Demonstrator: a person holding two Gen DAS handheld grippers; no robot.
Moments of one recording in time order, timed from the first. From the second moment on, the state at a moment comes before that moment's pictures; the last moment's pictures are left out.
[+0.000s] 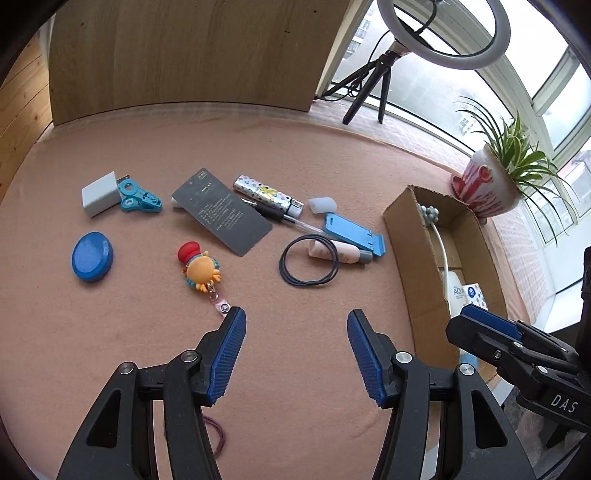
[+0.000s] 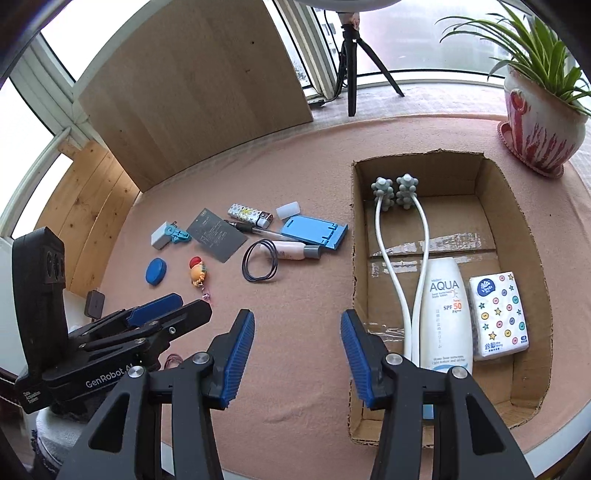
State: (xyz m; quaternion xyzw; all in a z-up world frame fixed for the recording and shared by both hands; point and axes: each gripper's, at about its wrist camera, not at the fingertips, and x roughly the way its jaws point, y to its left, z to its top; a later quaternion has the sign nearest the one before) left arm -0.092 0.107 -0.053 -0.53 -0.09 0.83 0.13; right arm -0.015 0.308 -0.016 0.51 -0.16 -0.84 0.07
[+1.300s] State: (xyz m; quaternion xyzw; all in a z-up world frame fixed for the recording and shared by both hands) left arm -0.158 0.063 -0.121 -0.58 -0.10 0.81 0.08; right arm -0.128 0.255 -0.110 0.58 -0.16 -0.80 0.02
